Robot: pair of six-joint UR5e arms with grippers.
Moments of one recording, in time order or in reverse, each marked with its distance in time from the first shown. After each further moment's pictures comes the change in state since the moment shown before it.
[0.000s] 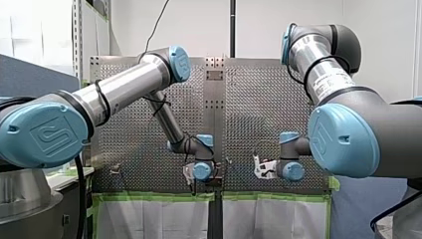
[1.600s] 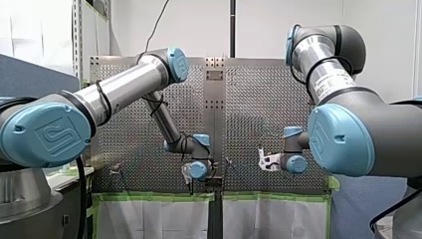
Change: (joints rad) left arm 0.031 0.001 0.000 -0.020 0.089 0.001; right arm -0.041 0.003 -0.103 0.064 -0.037 0.020
